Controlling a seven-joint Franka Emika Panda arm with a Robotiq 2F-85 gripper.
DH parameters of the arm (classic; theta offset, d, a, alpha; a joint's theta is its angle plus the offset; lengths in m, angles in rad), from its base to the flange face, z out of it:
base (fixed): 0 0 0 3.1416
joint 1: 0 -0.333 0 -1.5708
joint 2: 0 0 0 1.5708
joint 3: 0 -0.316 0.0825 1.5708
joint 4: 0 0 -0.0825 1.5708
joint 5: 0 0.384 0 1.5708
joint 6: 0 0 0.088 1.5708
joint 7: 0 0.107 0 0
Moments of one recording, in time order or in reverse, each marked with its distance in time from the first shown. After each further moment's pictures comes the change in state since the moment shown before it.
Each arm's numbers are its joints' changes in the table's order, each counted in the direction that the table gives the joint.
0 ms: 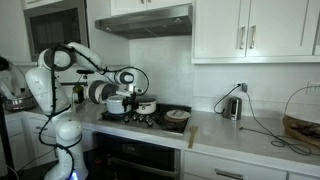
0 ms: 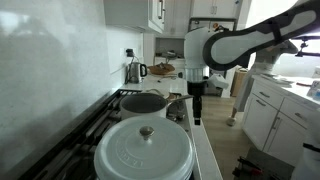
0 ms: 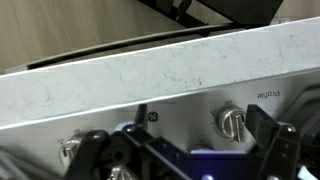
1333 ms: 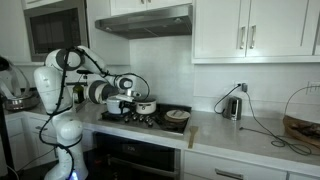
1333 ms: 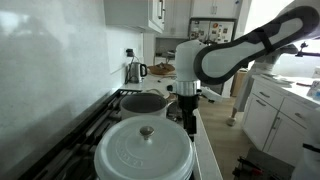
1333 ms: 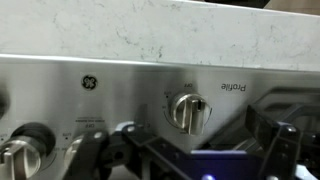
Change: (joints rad) arm -0.047 -0.101 -0.053 0.009 0.118 0.126 -0.216
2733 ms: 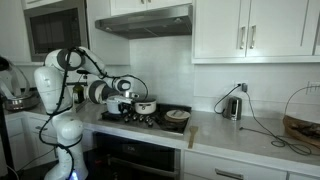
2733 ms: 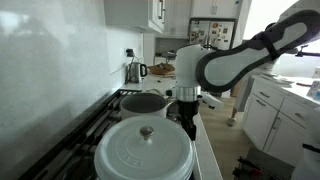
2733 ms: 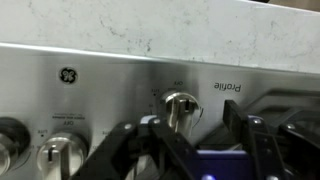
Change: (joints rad) arm -0.027 -0.004 -0.015 0.036 0.009 0.062 -0.007
